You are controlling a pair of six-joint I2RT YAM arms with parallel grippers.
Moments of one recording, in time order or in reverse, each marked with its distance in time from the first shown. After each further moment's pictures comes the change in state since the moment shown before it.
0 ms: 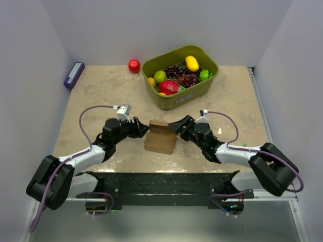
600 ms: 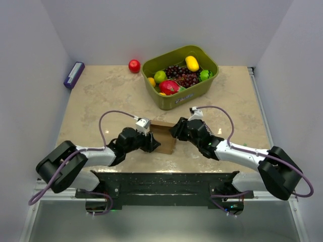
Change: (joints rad) left arm -0.251 0.137 -0.037 0.084 -0.050 0.093; right arm 0.071 -0.092 0.149 -0.386 0.077 -0.311
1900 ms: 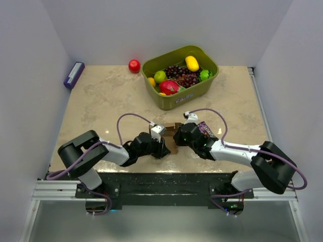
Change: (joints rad) left arm -0.207 0.277 0.102 0.106 -0.035 -0.071; right arm 0.048 0.089 0.018 -0.098 0.058 -0.105
